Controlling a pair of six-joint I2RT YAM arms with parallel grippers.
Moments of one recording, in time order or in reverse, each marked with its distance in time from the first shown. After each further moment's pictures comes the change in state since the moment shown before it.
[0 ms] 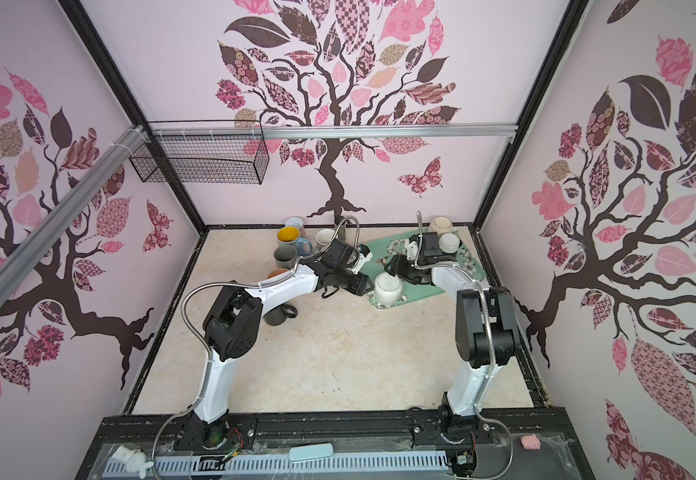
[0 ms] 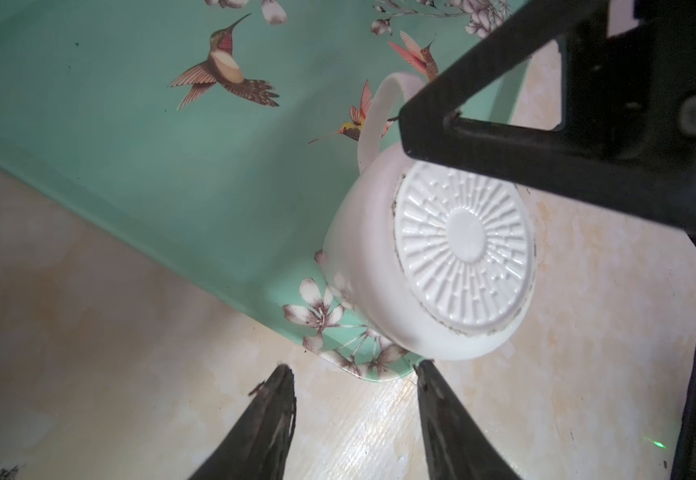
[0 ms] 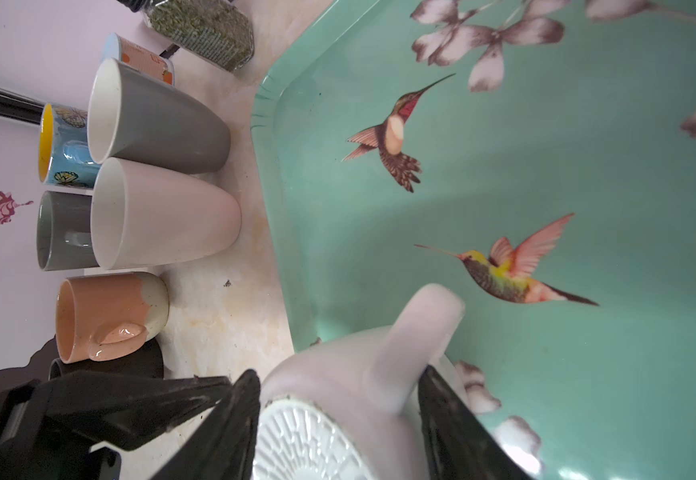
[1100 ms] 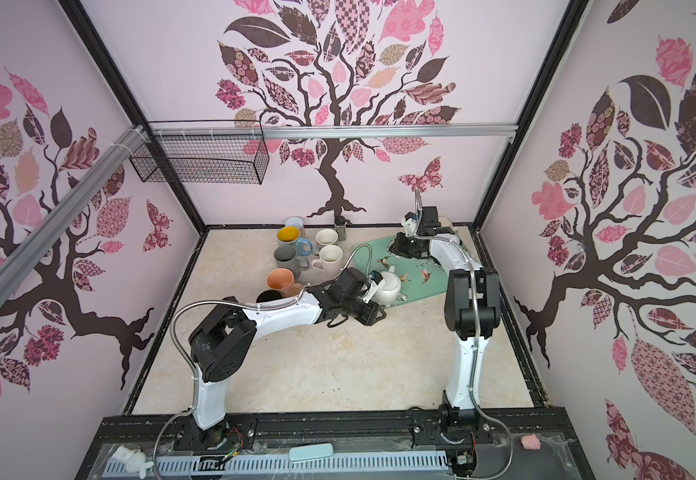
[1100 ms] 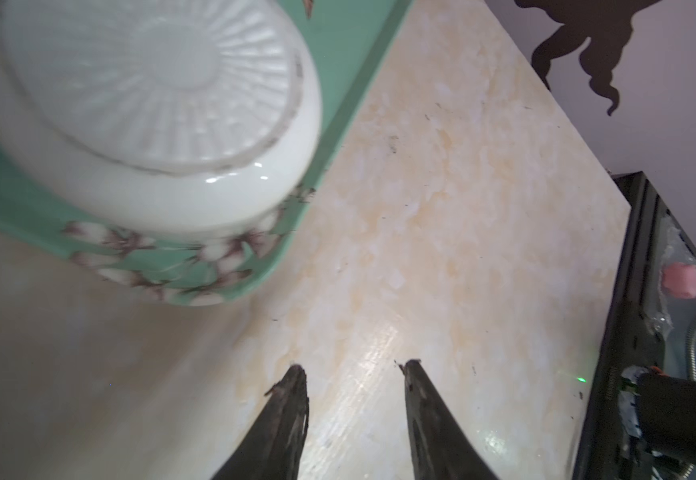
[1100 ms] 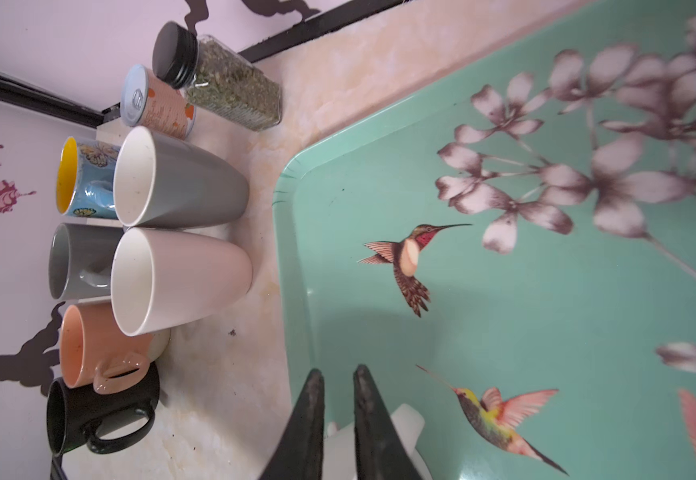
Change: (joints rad) left arm -0.203 -0.157 -0.304 0.212 -0.021 -0.129; right arm -0.033 0.284 0.481 -0.253 -0.080 -0.166
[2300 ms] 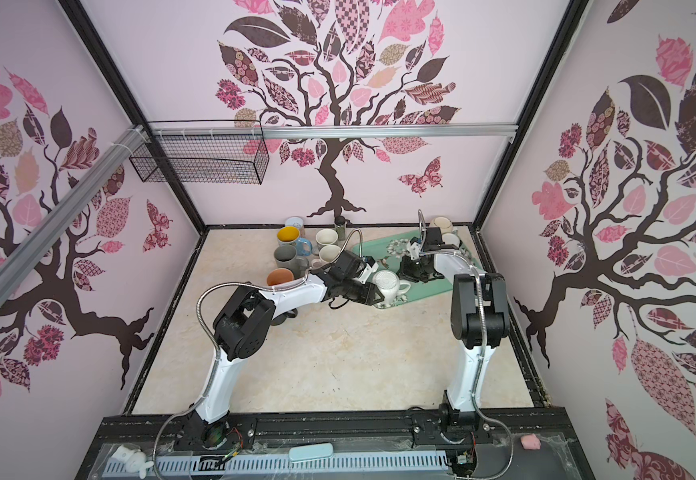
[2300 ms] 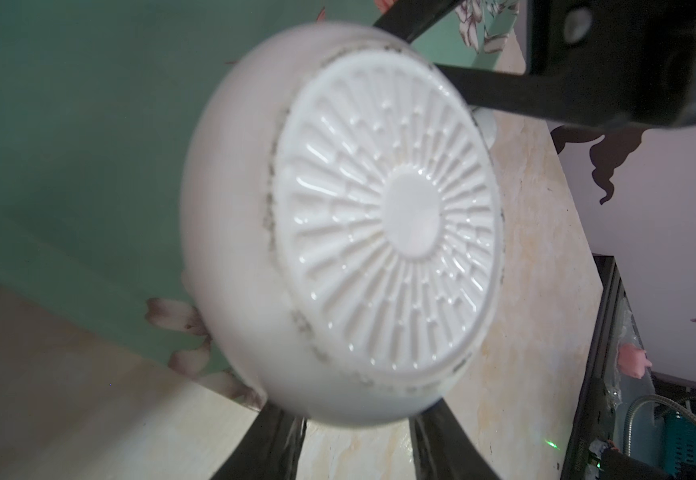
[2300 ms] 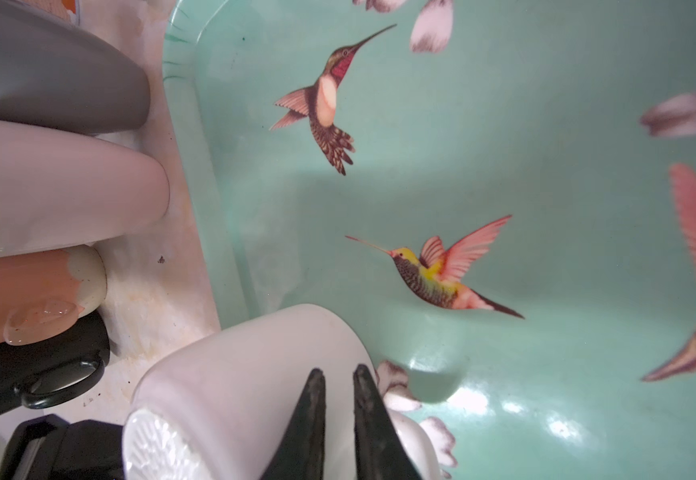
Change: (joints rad) left arm 0.158 0.219 0.259 -0.082 0.133 -0.120; right arm -0.027 -0.145 -0.317 0.005 0.060 -0.018
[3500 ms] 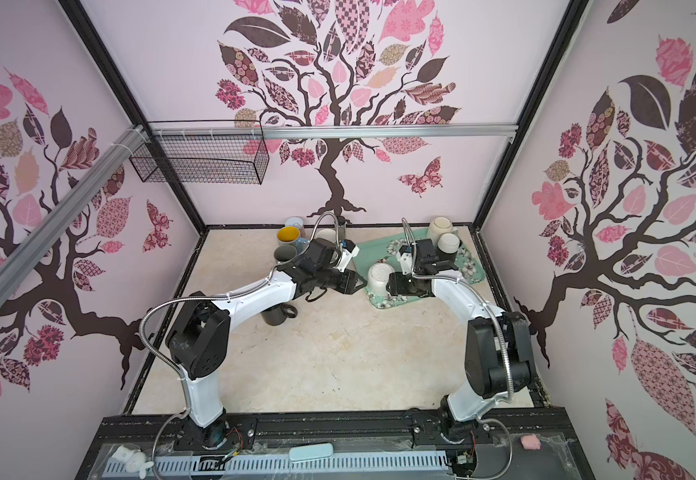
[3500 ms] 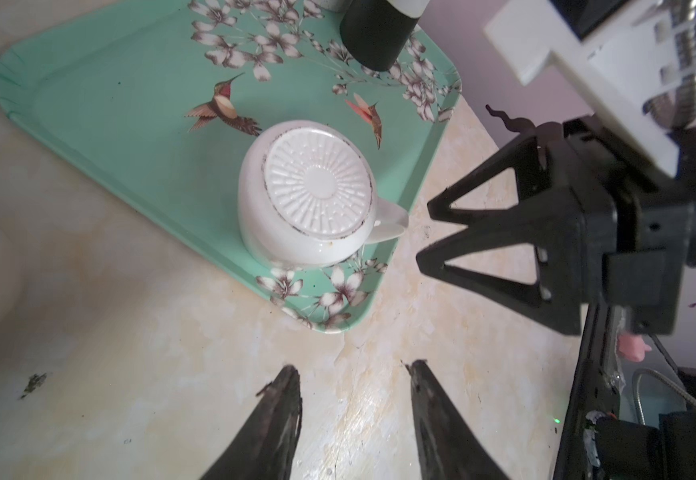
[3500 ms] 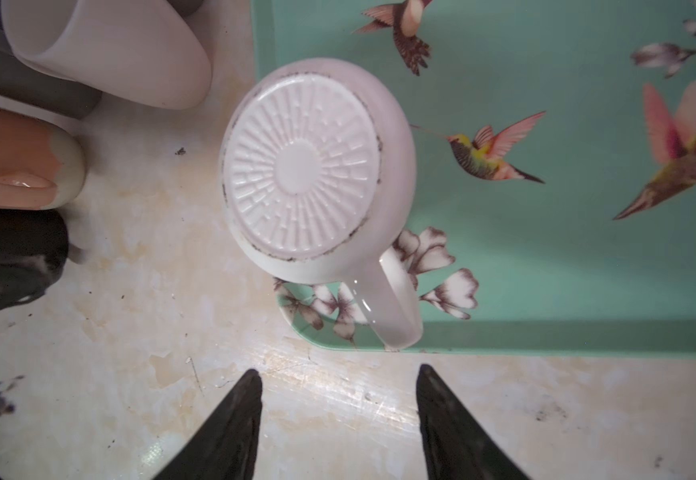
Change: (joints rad) left arm 0.069 -0.331 -0.232 0.019 -0.037 0.148; right arm 0.143 -0.364 -0.262 -0.022 0.211 -0.112
